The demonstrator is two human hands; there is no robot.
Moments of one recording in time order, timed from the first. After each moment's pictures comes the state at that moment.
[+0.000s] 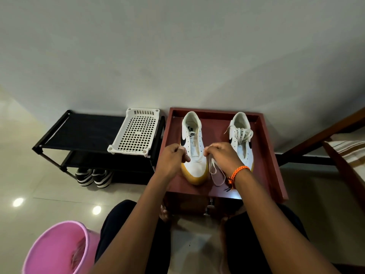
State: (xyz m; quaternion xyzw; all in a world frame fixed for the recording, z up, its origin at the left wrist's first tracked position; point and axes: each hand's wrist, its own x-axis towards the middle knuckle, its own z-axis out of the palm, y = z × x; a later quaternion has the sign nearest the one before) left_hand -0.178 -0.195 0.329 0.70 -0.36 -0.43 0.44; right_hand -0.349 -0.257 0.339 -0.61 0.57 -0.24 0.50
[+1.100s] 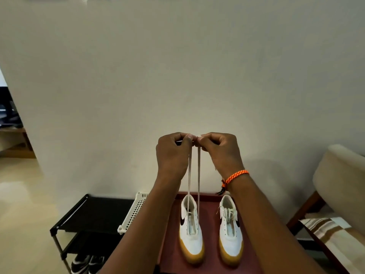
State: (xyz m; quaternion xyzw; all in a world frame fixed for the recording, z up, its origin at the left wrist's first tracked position) left_hand -0.222 -0.131 0.661 0.53 -0.49 -0.17 0.67; right_hand -0.346 -0.182 0.662 -0.66 0.34 -0.57 0.35
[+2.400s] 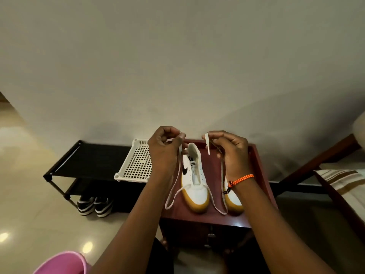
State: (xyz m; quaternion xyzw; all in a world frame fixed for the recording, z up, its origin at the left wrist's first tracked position) left_hand -0.180 -0.189 0.471 0.53 -0.34 -0.30 0.71; right_hand -0.340 -0.239 0.464 -0.54 0.35 -0.57 0.51
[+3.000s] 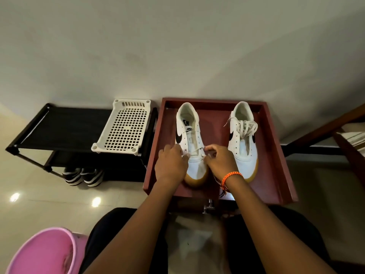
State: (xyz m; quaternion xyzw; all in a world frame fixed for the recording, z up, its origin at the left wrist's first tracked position) left_hand -0.188 -0.234 0.255 0.81 -0.52 -0.20 0.20; right_hand -0.349 -0.285 0.254 -0.65 0.61 -0.23 0.40
